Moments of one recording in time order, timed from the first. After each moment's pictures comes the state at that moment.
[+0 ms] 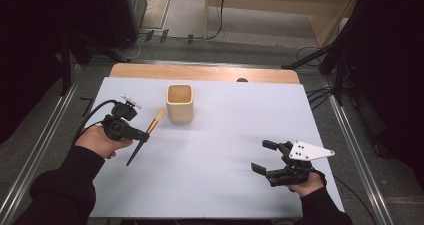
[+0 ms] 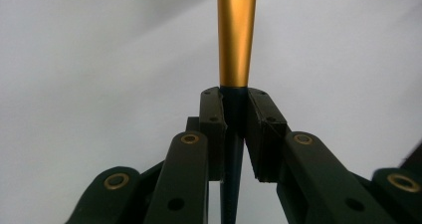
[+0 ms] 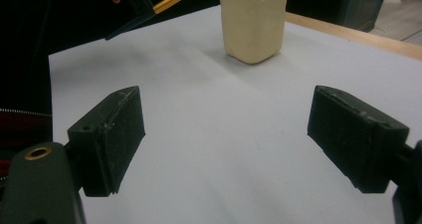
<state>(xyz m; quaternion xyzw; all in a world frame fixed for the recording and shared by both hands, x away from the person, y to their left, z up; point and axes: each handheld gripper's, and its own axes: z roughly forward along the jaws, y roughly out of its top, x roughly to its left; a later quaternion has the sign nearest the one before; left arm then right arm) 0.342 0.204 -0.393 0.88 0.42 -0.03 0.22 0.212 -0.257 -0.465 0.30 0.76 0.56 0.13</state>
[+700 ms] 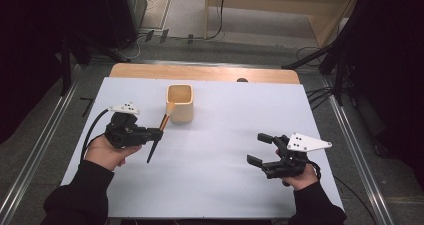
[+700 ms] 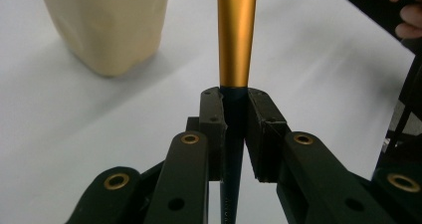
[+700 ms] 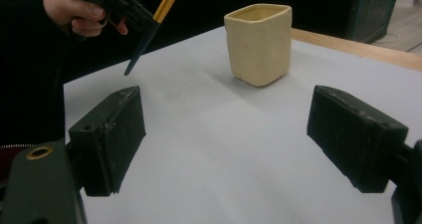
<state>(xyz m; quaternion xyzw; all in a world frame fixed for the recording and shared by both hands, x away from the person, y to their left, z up) 0.312 0.197 -0.397 0.84 0.35 0.00 0.41 0.227 -0.248 -0.454 0.30 0.74 0.59 0.11</state>
